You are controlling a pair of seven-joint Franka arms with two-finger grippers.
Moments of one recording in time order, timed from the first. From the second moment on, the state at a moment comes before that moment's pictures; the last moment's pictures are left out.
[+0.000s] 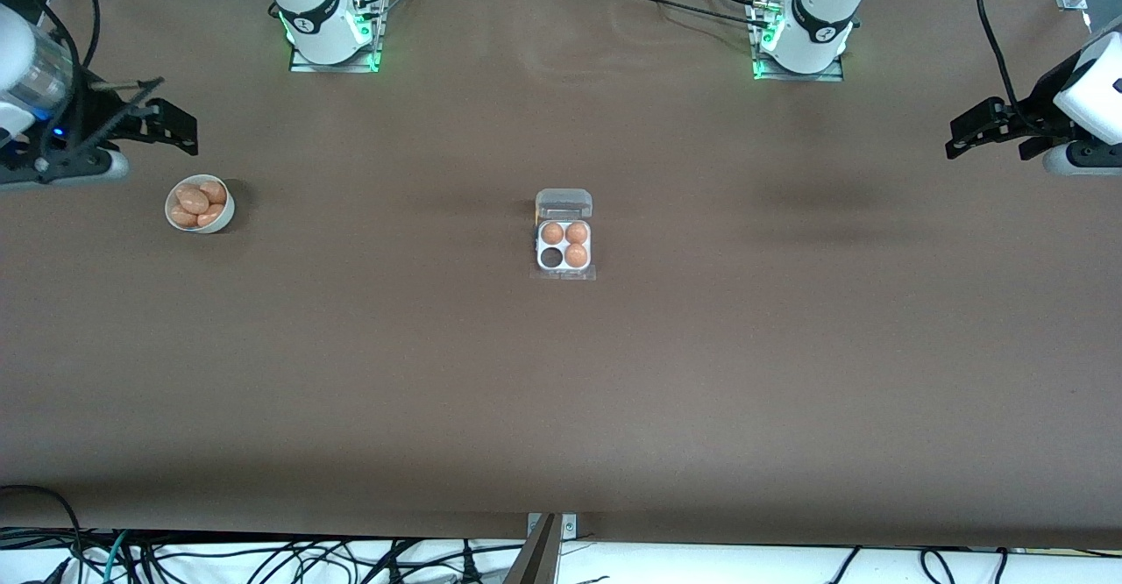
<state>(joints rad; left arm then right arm) 0.04 -0.08 -0.01 -1.74 -0.02 1.57 0.00 0.16 0.04 -0.07 -1.64 -0.06 1.49 -0.06</state>
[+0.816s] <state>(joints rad) 0.04 -0.08 -0.01 -1.74 -0.02 1.57 0.00 0.15 0.09 -0.29 -1.98 -0.09 1.84 -0.43</state>
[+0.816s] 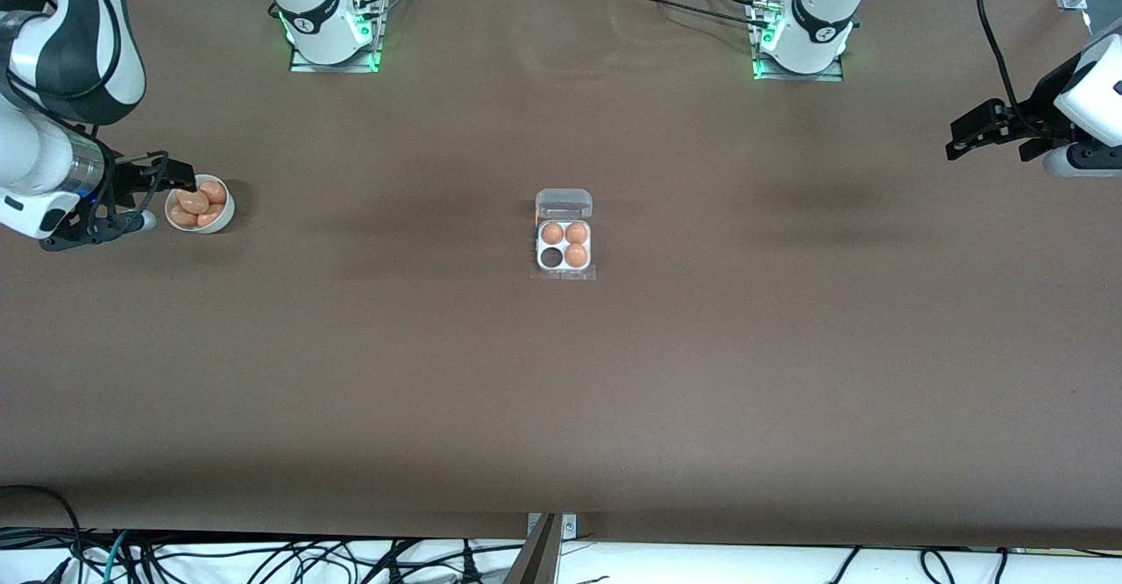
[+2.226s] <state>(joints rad) 0.05 -0.07 -0.01 -1.72 -0.02 1.57 0.00 0.15 0.24 -0.45 -2.33 -0.09 2.40 -0.85</state>
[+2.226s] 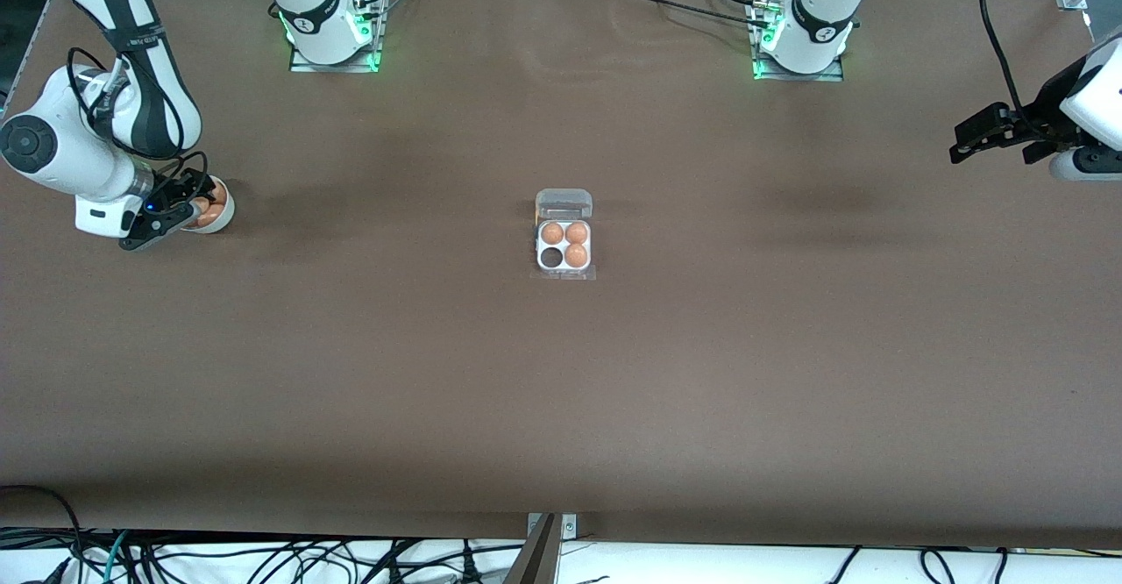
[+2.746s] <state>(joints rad) 0.05 -0.06 -0.01 -1.71 -0.02 1.57 0.00 0.15 0.24 -0.46 -2.33 -0.09 2.36 -0.85</state>
